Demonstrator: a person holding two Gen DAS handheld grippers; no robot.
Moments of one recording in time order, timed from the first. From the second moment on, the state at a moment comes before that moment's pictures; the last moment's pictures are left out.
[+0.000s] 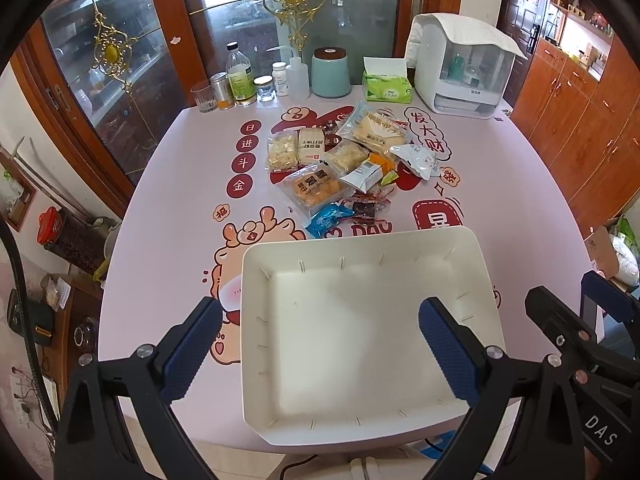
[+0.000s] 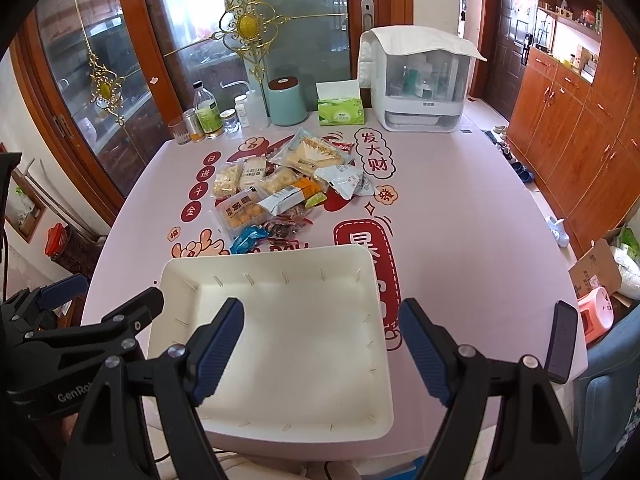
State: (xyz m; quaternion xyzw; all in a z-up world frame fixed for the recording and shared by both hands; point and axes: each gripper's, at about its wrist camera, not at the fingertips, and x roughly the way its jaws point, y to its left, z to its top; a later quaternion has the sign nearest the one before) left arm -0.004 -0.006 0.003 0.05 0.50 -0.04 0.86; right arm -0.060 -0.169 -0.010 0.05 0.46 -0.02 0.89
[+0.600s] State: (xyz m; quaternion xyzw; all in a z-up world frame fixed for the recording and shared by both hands) left arm -0.011 0.001 0.034 0.06 0.45 -0.06 0.89; right arm -0.060 -0.169 0.014 0.03 0.43 -0.01 0.90
